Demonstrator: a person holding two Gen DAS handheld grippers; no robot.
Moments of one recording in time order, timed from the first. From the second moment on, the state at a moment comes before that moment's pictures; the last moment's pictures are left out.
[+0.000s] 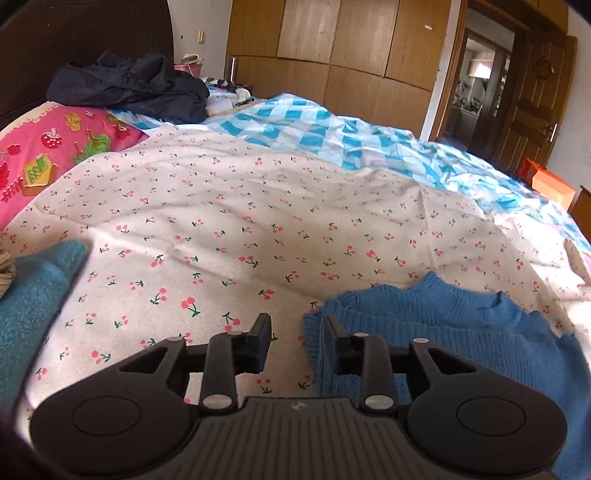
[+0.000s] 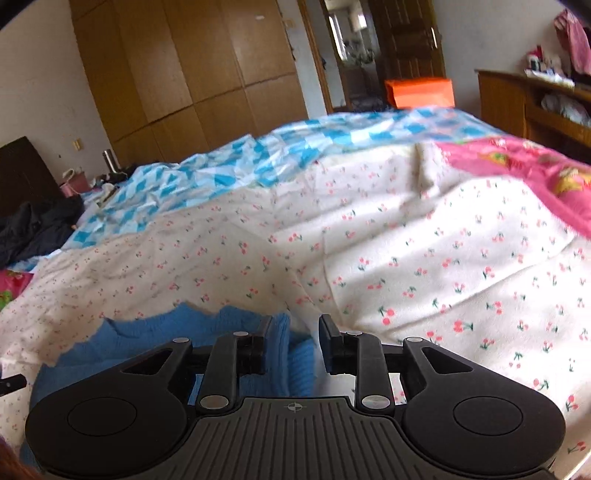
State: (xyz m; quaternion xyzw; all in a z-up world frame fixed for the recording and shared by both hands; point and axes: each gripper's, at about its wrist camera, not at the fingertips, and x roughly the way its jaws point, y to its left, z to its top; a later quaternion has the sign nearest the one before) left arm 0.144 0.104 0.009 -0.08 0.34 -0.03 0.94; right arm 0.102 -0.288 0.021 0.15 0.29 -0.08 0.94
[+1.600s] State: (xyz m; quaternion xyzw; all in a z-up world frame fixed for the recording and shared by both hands) left arm 0.090 0.079 -0.030 -0.06 0.38 -0.08 0.92; right arm 0.090 -0.254 -0.012 0.09 0.40 -0.04 0.91
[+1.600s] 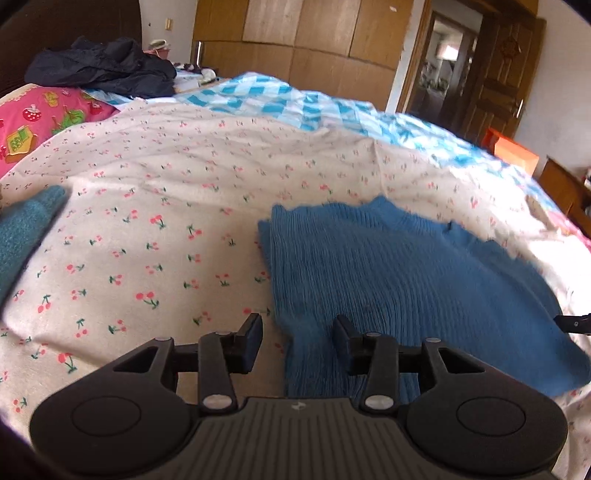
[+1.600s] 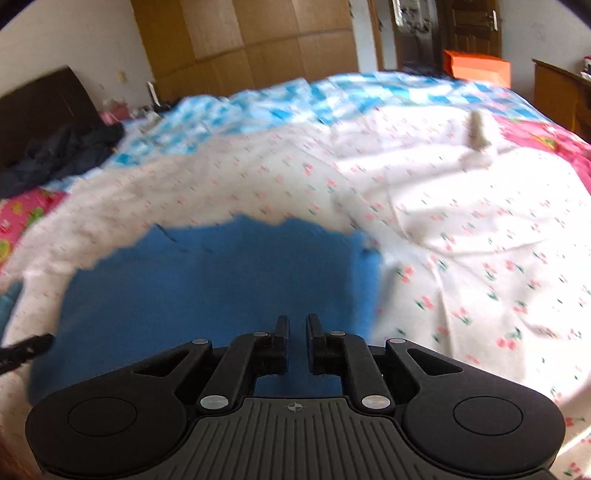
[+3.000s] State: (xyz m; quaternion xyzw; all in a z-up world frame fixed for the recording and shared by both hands) left arm 0.056 0.121 -0.034 -0.19 0.42 -0.07 0.88; right arm 0.231 0.060 -0.042 -0.17 0.48 0.13 0.85
